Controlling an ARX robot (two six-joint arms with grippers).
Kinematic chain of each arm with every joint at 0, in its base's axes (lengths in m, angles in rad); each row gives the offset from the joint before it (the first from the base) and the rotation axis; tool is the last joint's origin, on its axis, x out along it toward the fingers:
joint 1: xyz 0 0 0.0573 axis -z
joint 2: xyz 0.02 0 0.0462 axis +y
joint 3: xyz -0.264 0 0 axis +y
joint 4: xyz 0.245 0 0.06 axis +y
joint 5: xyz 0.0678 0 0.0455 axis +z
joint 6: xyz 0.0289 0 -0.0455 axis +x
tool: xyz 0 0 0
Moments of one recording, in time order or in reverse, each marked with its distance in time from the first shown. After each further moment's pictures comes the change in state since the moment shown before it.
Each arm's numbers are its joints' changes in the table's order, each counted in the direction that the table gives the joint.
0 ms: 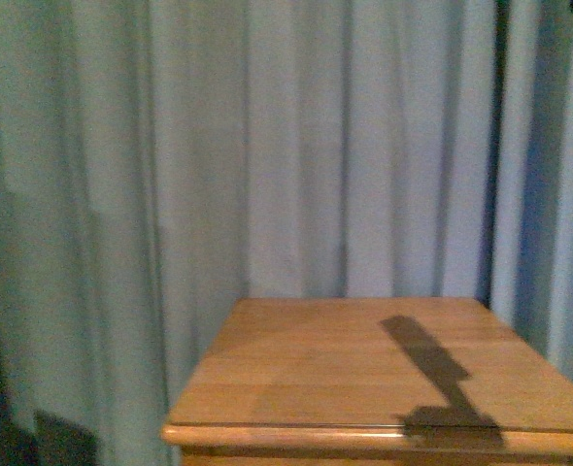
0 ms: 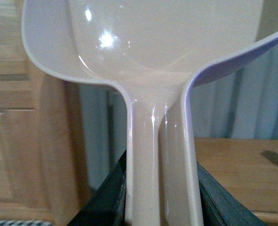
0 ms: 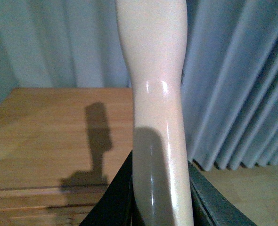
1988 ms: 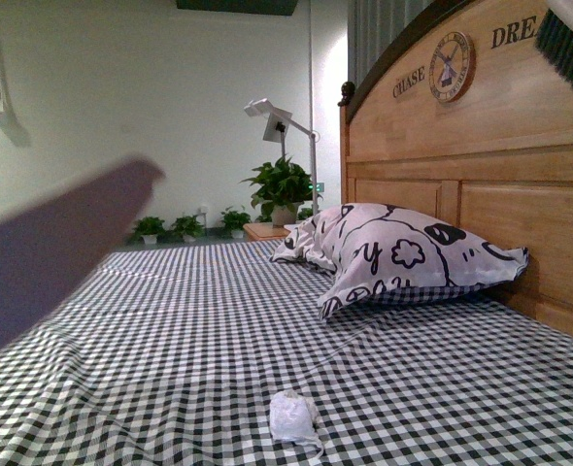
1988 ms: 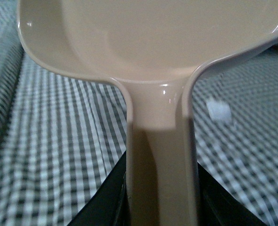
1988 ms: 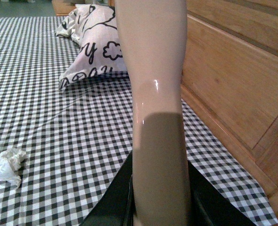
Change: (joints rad) left arm -0.149 0.353 -0.298 0.718 -0.366 0.197; right arm -0.007 0.010 0.006 0.000 0.011 -0.007
